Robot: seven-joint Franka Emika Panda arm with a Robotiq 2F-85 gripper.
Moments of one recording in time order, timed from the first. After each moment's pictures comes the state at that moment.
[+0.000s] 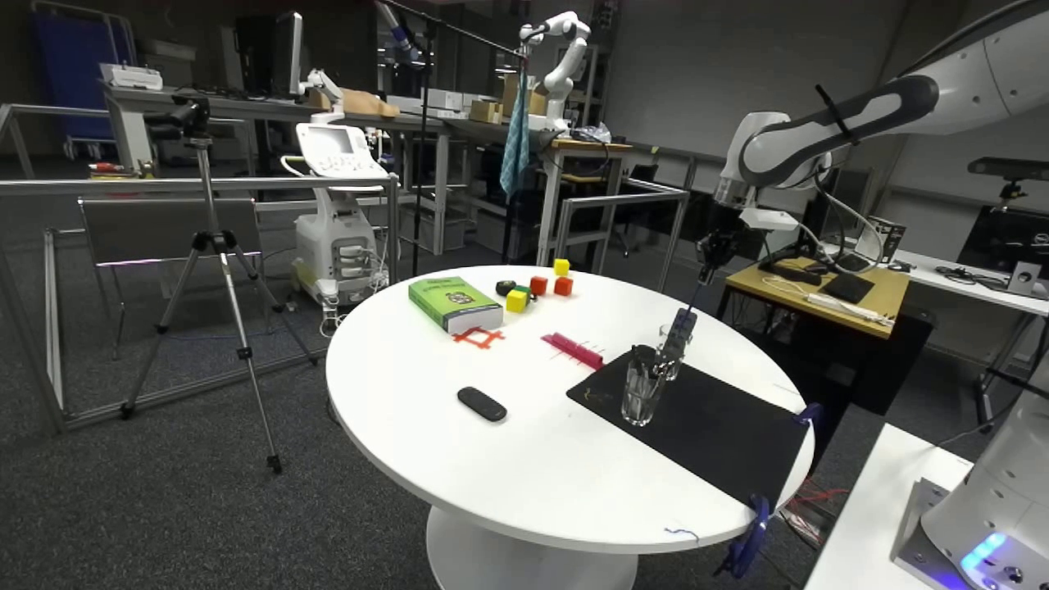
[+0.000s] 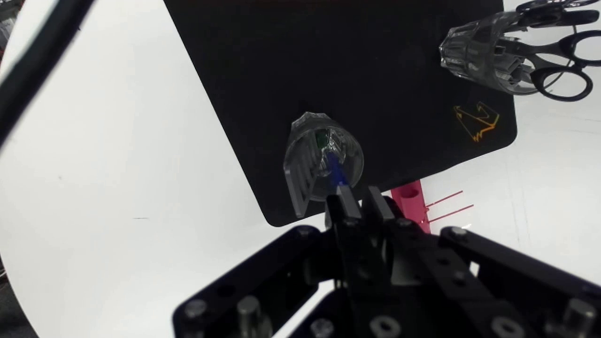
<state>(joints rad) -0.05 0.02 -0.08 -2.15 0.07 2.20 0.08</state>
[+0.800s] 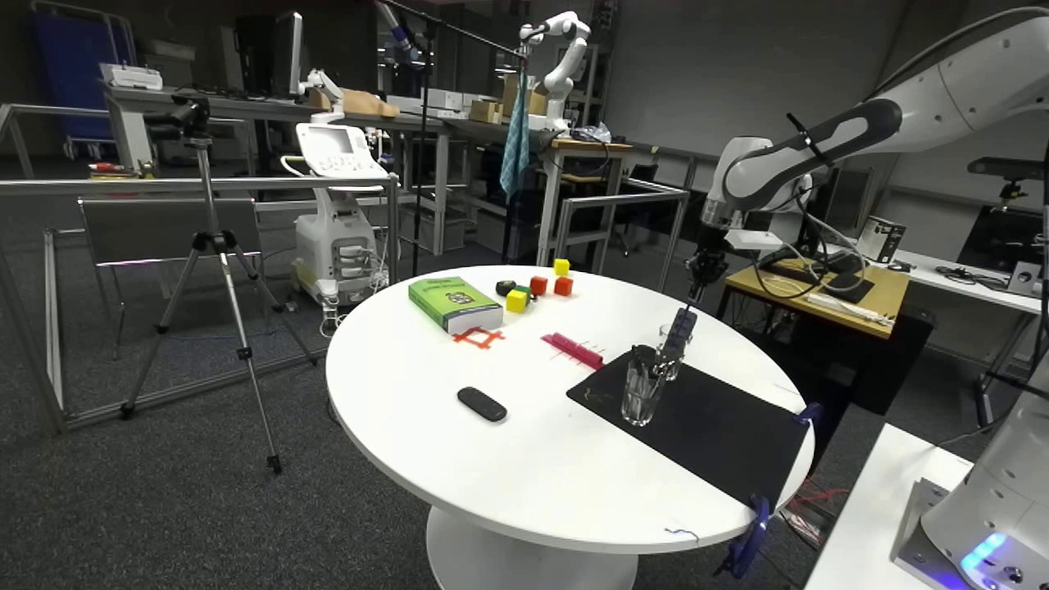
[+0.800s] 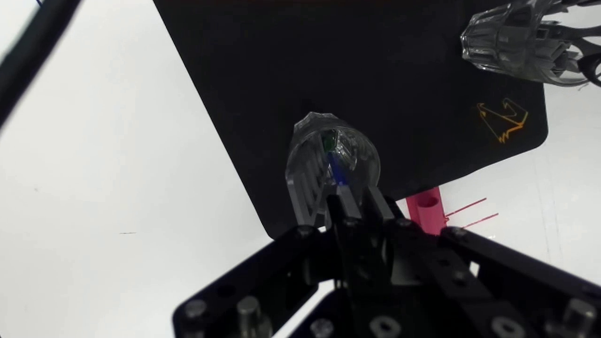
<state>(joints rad) -0.05 0.12 -0.08 -2.14 0.08 2.29 0.08</state>
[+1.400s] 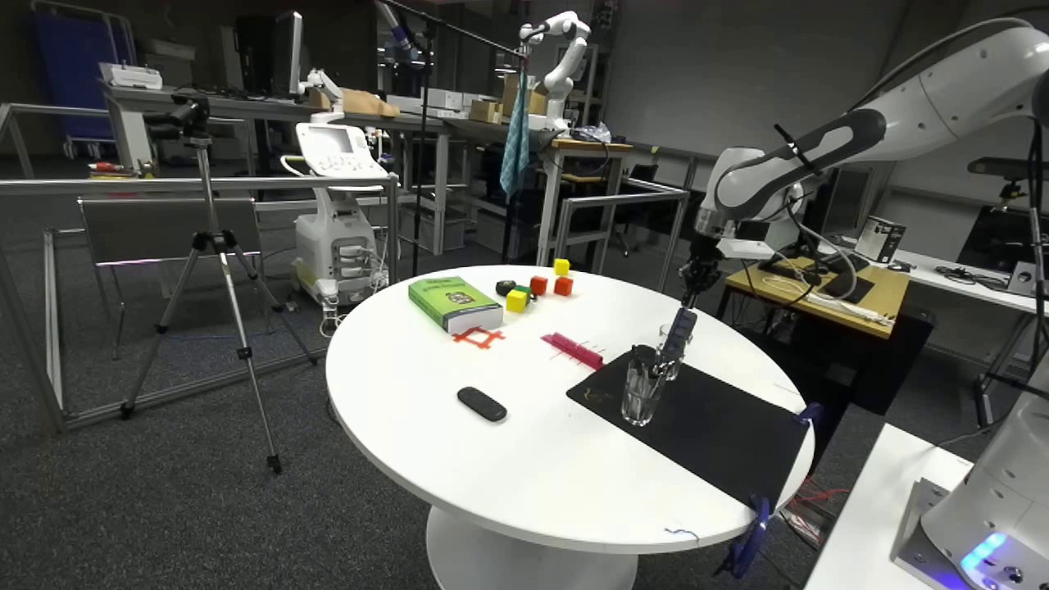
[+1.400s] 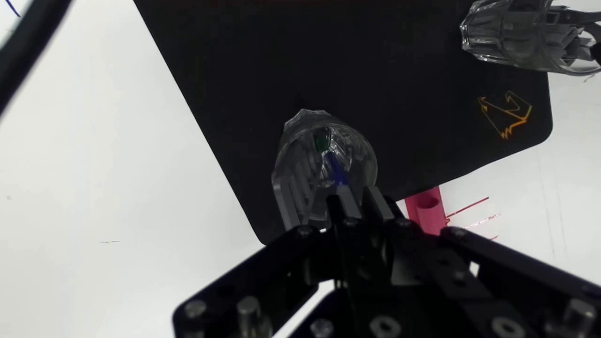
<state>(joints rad) -0.05 0.17 -0.07 -2.13 0.11 2.33 0.08</state>
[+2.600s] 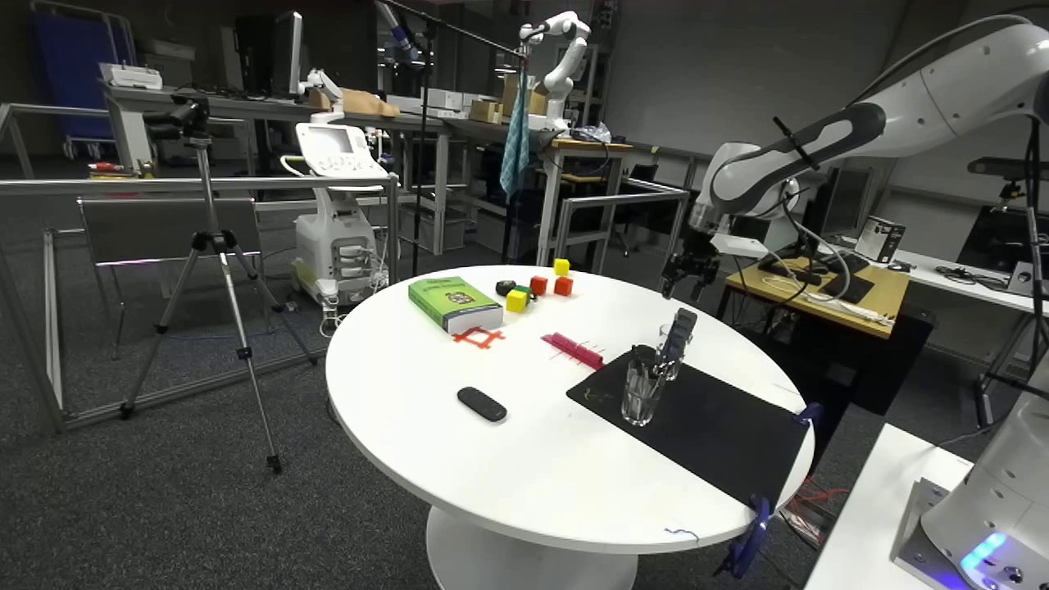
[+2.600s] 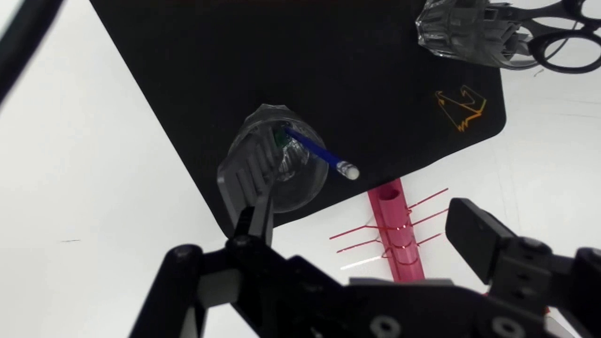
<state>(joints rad) -0.05 0.17 -0.03 -2.12 0.17 2.33 0.08</state>
